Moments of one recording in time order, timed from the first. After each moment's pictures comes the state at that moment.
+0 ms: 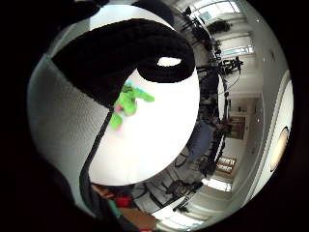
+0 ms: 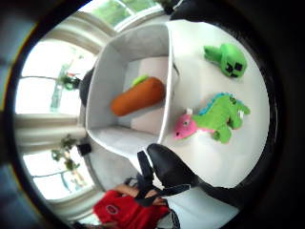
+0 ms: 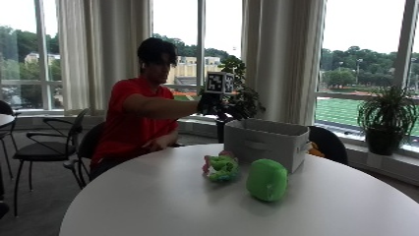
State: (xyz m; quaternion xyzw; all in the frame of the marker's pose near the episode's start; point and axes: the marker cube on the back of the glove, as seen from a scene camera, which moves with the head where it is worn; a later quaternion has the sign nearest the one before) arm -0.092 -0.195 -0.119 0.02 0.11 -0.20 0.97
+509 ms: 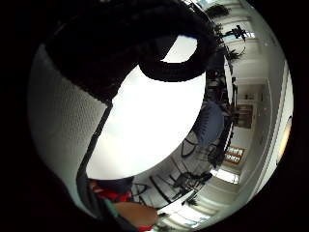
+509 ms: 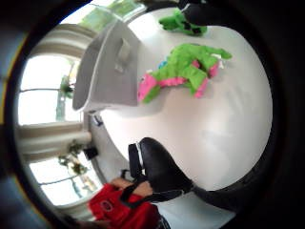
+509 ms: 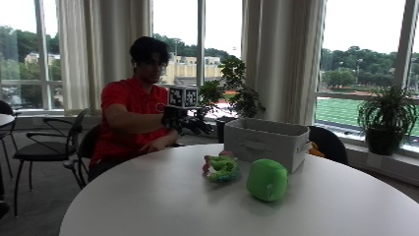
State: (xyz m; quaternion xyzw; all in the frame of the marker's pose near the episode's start) arm 0.011 -0.106 -0.069 0.01 0.08 -0.06 0.99
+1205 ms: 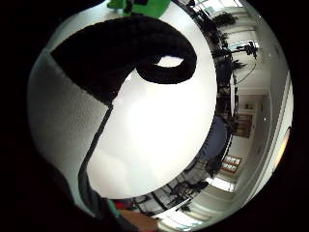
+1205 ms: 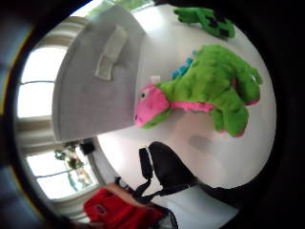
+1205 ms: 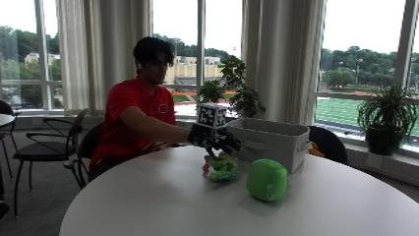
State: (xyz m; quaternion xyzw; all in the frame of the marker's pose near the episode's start) arm -0.031 -0.180 -0.014 0.01 0.08 -0.11 0.99
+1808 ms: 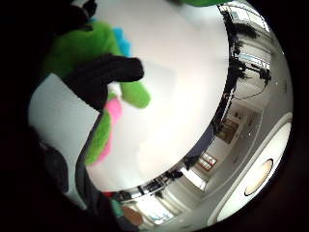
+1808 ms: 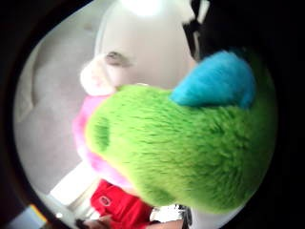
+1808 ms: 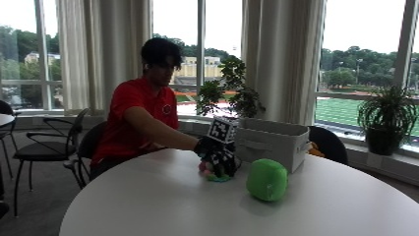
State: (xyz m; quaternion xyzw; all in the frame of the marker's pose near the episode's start) arm -0.051 -0.230 0.049 -0.11 0.14 -0.16 0.97
